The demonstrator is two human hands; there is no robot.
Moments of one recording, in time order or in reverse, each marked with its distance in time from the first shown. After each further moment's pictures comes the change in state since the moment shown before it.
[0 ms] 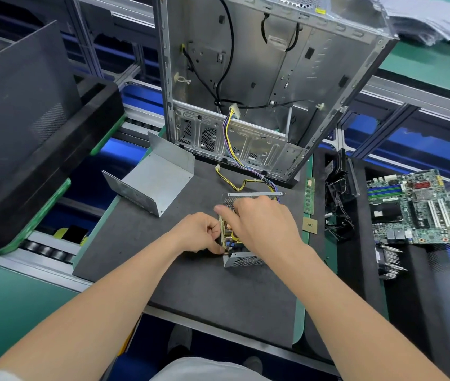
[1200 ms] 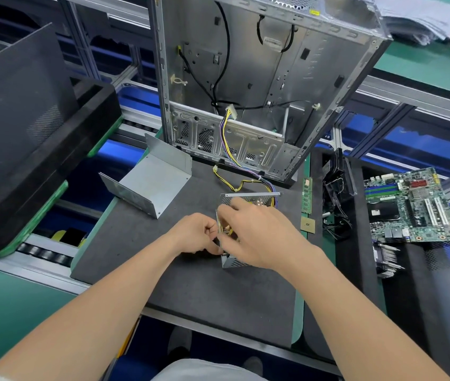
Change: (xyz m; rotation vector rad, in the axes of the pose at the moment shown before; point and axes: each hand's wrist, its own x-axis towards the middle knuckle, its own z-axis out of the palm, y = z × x) left_hand 0.000 -0.002 -0.001 -0.032 -0.010 -0.013; right_hand -0.016 0.004 -0.014 -0.023 -0.033 -0.373
